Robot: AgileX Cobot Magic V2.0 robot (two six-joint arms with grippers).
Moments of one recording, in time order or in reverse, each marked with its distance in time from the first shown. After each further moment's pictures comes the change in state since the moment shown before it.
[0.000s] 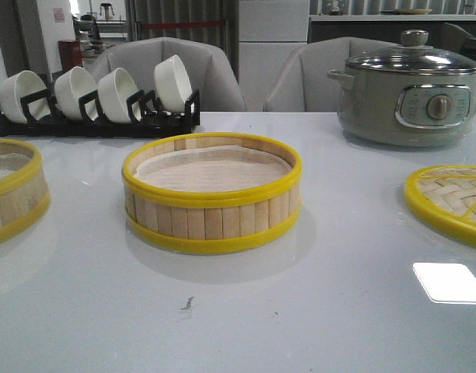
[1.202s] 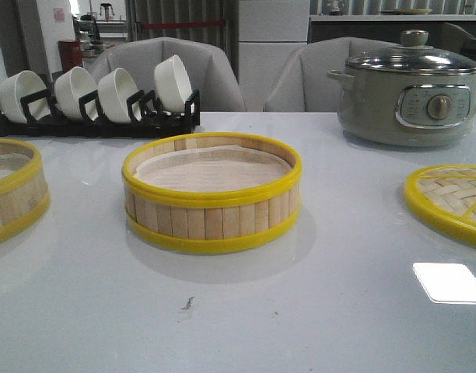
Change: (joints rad) left arm 0.000 0.053 0.000 -0.003 0.046 0.000; right arm 0.000 0.000 0.000 0.004 0.089 0.000
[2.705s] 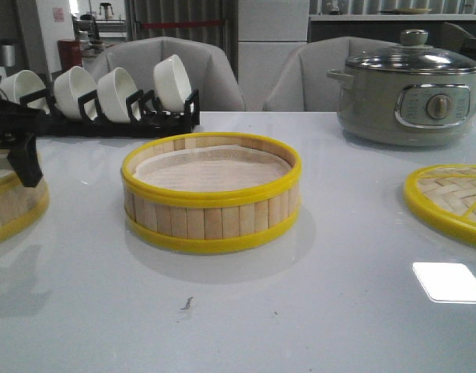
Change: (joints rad) left arm 0.000 0.884 -0.133 -0.057 -0.183 0.000; right arm 0.000 0.000 0.000 0.000 0.023 0.000
